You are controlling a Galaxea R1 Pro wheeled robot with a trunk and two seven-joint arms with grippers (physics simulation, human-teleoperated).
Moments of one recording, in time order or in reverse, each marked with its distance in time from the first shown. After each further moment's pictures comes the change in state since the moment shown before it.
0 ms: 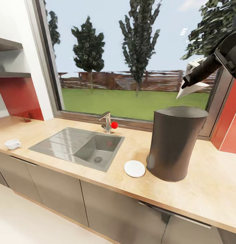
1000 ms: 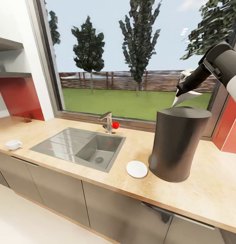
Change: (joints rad) left arm 0.000 0.000 0.000 -0.001 0.000 0.000 0.000; right arm 0.001 0.080 0.004 0.167 0.004 -0.004 0.001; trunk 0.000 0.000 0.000
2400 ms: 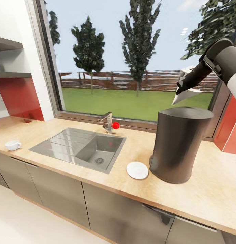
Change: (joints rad) left arm 0.001 0.003 0.000 0.001 0.004 0.000 -0.001; right arm -0.017 0.007 -0.005 0.000 0.004 0.003 -0.003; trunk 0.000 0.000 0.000
